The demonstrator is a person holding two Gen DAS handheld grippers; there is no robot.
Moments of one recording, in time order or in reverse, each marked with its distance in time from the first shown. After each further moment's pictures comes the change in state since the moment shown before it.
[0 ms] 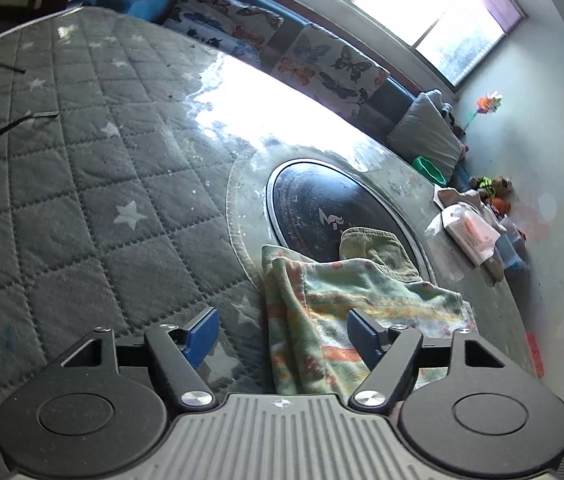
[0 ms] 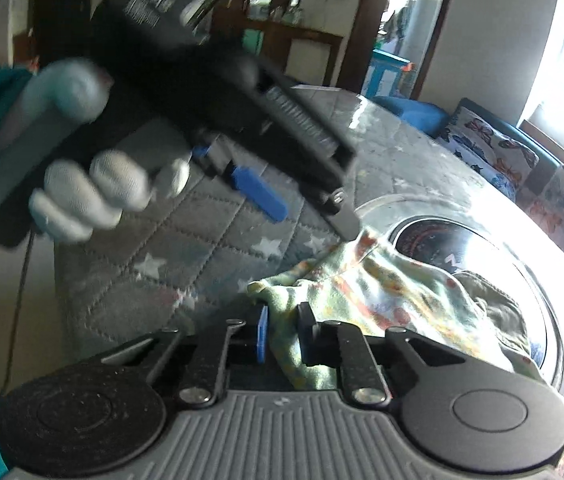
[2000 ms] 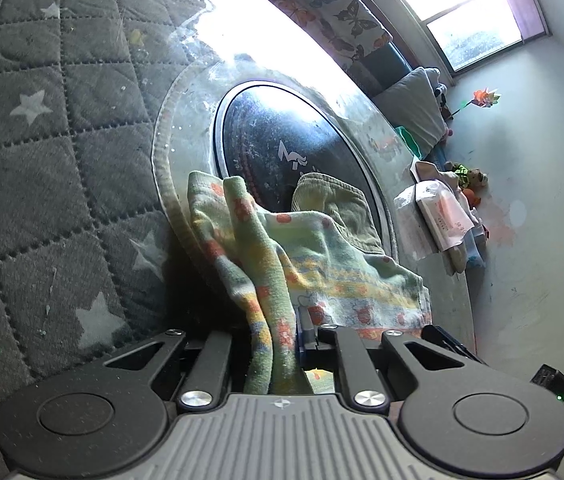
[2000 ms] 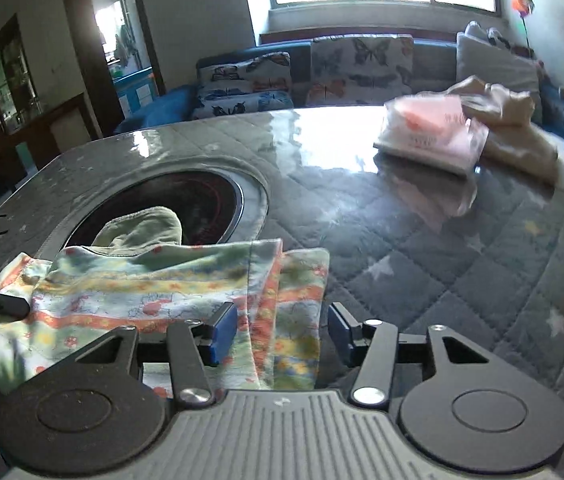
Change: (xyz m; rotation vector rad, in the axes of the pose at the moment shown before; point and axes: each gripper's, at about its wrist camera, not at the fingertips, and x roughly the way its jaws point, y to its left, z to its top) left arm 0.062 -0.017 -0.007 -0.180 0.189 -0.146; right arm -0.059 -0.214 -0.144 0.763 -0.024 -0.351
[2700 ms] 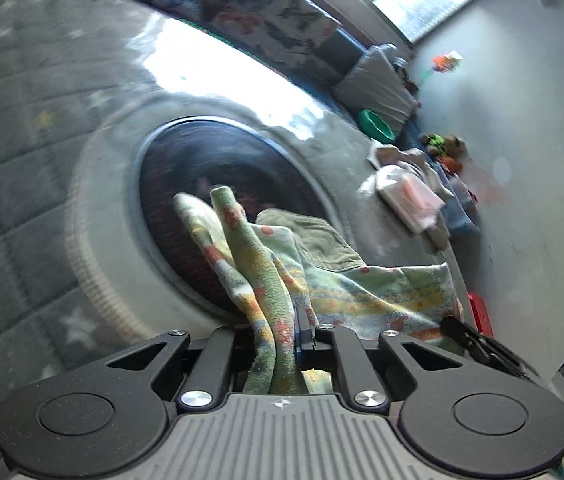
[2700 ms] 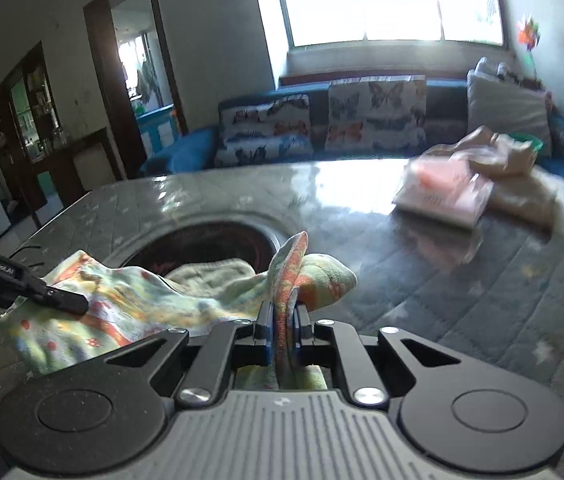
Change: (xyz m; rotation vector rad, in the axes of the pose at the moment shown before) left arm -0.004 -0.060 0.016 0.232 0.001 -0.010; right arm -0.070 0.025 0.009 -0.028 -0.146 0.034
